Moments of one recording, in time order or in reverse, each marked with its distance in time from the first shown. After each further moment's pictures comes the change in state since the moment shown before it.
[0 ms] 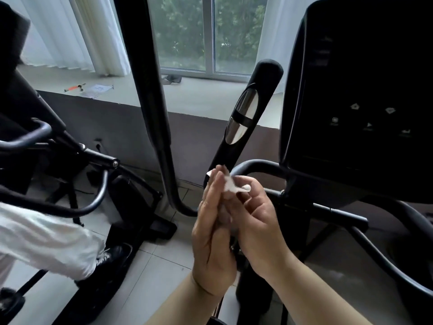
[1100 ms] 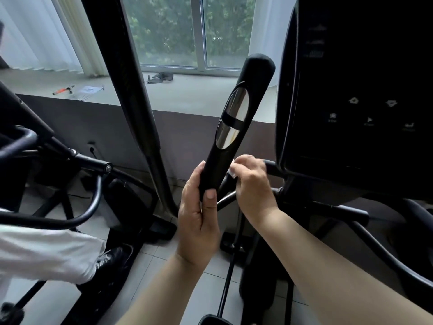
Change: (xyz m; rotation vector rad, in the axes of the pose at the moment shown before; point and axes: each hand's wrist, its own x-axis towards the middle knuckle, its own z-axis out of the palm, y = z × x) left_hand 0.033 -0.050 -0.024 0.281 -0.001 -0.068; right_hand 0.100 0.040 -0.061 -1.304 0.142 -0.390
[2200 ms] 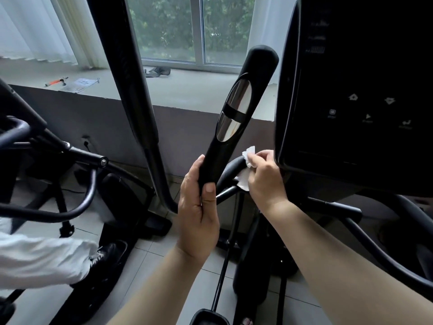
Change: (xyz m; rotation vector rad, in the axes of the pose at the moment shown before) left_hand -0.003 -0.005 0.005 0.032 0.029 0.014; right_hand 0.008 0.021 -0.014 0.029 -0.004 0.252
